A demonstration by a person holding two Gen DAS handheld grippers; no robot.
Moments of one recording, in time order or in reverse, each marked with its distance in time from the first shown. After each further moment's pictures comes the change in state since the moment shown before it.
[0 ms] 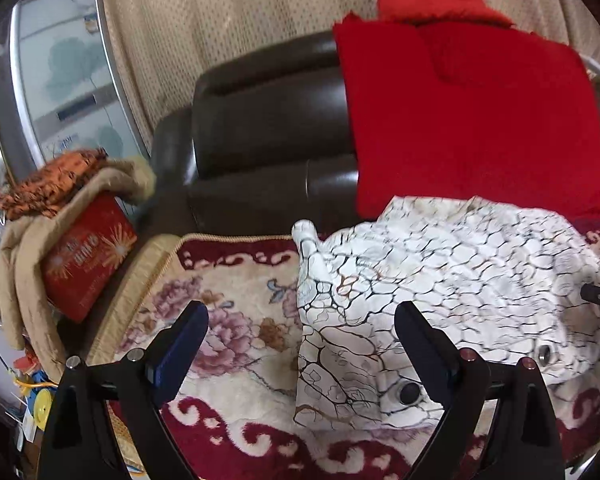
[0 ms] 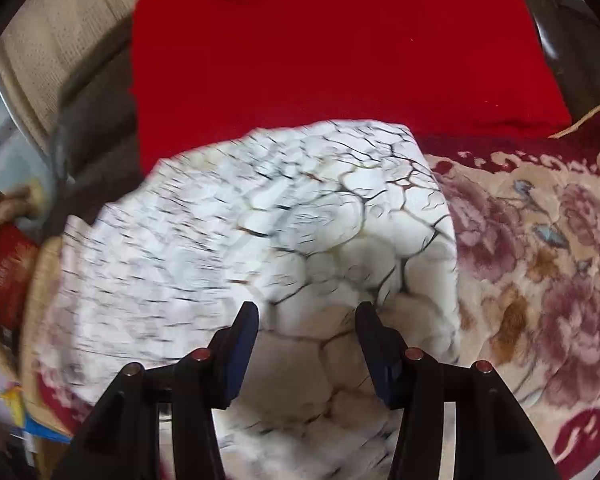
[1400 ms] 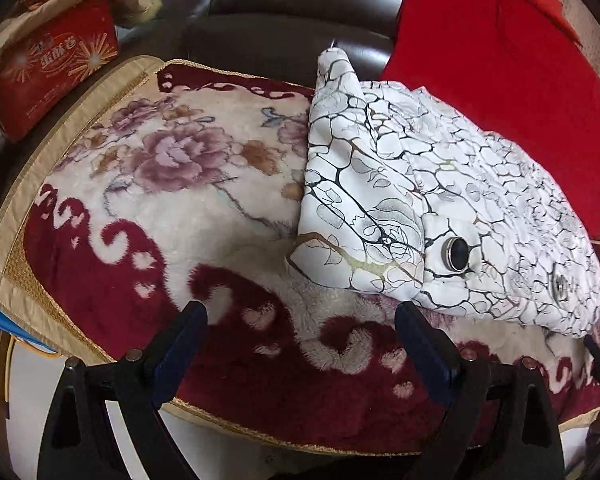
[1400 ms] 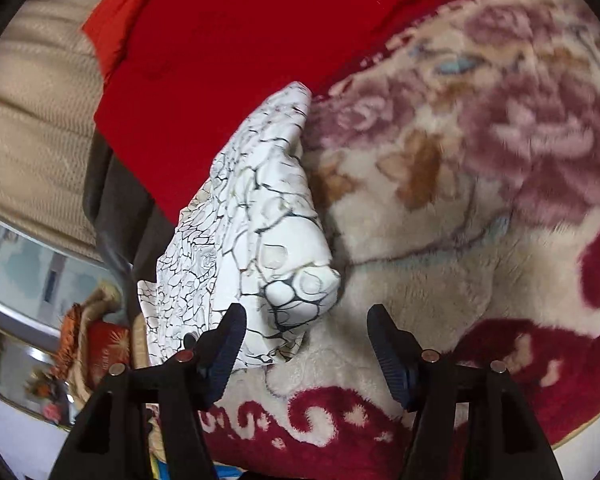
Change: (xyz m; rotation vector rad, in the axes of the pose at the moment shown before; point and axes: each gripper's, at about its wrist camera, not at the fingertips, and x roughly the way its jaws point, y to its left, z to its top) left arm 0.072 0.039 -0.122 -0.313 0.383 -0.195; right arm -0.027 -0.124 -0.078 0.495 0.039 0.295
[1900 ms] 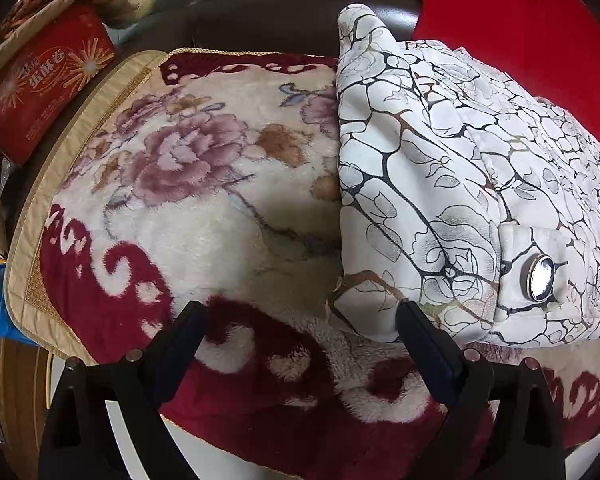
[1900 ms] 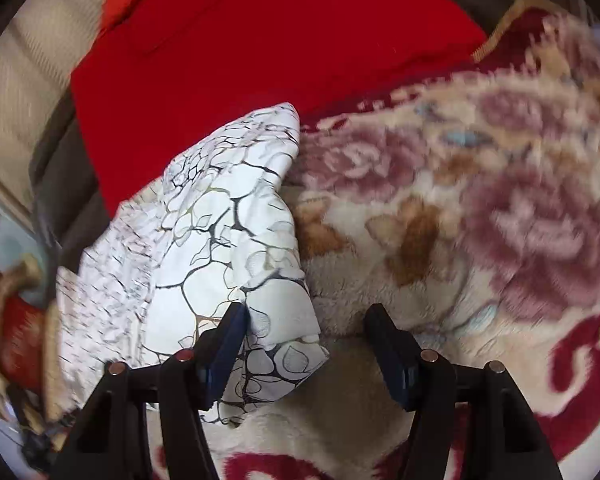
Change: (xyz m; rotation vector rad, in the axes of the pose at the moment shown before) left arm 0.048 -0.001 0.026 0.070 0.094 0.170; right arm 0.018 0.049 0.013 -0.307 -0.134 -0.378
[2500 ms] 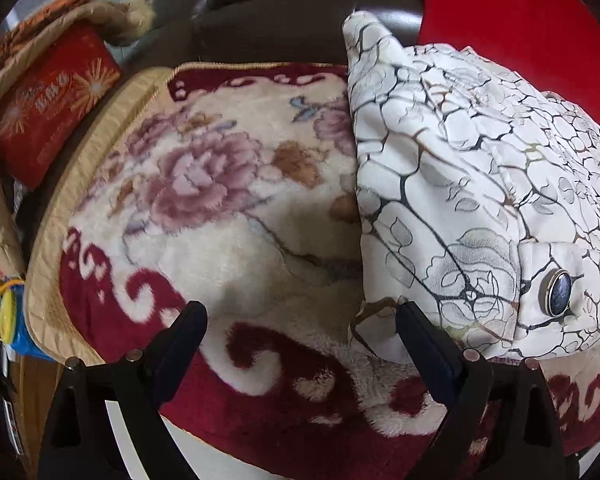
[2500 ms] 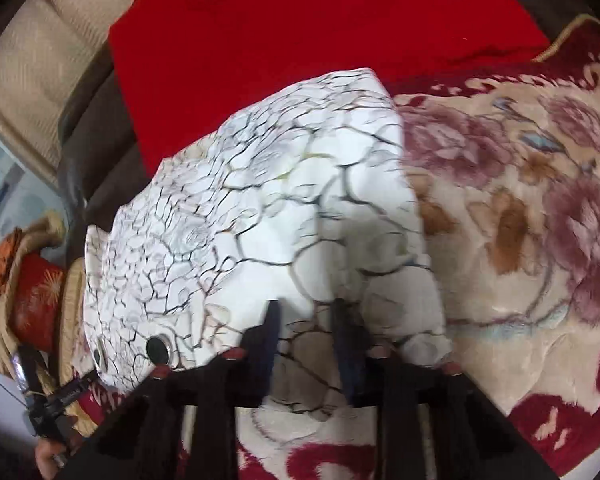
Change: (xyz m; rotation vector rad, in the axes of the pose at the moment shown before) left arm -0.003 -0.002 0.016 0.059 -0.032 0.078; right arm 0.009 0.025 -0.005 -0.026 0.132 0.182
